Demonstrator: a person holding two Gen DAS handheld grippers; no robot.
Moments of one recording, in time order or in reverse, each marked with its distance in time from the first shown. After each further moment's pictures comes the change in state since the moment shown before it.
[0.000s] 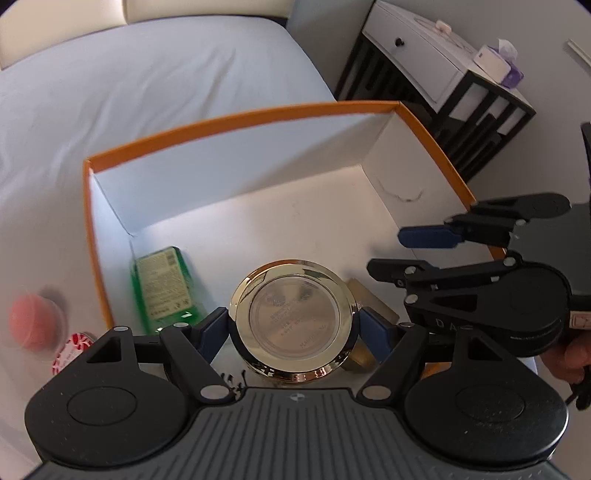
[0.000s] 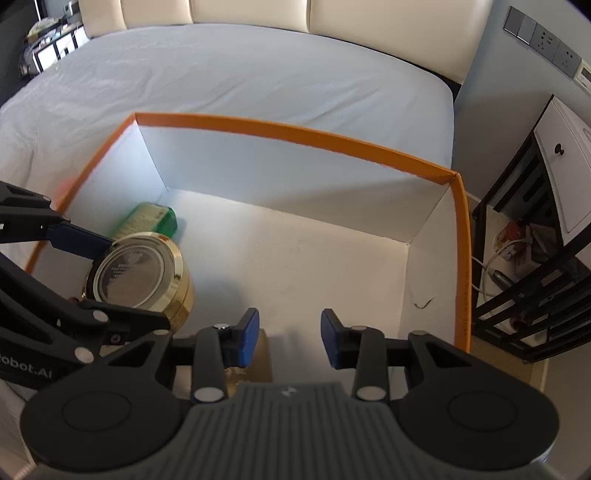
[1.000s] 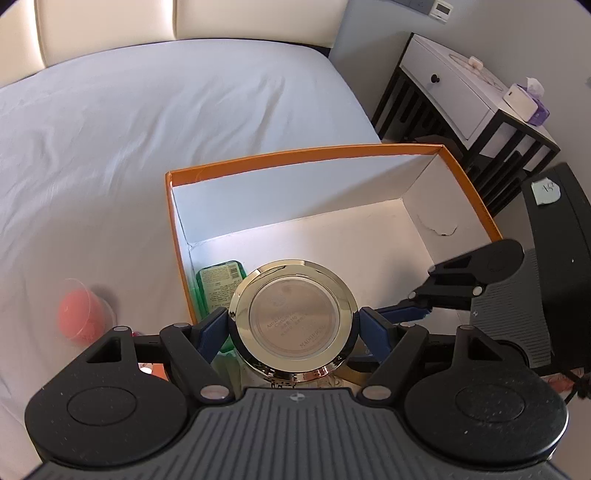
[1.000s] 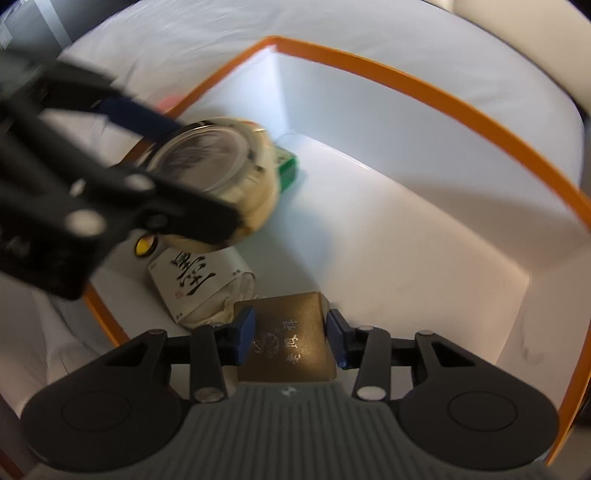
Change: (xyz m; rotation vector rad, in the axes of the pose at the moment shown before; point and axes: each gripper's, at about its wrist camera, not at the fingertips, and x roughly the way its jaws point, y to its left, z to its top) left arm -0.028 0.022 0.001 -0.083 -0.098 0.094; right arm 0.039 0.048 0.013 -0.325 0.141 0.277
